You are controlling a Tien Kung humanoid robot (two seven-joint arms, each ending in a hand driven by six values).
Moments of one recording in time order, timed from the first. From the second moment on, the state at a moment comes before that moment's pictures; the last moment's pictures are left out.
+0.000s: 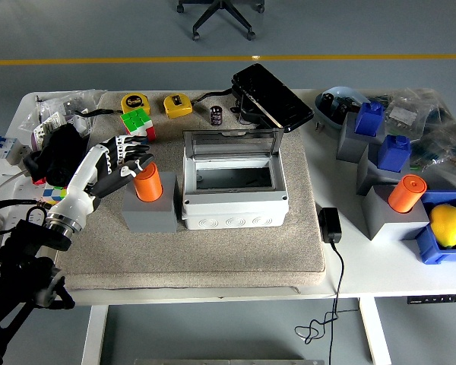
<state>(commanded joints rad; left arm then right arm) -0.19 0.33 -0.99 -1.38 1.08 0.24 -0.20 0.13 -0.19 0.22 0.36 -0.57 -0.11 -0.08</state>
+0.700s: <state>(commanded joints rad) -0.22 0.30 -0.92 -1.35 1.07 0.26 -0.18 0.13 -0.19 0.21 0.36 -0.56 -0.11 -0.08</state>
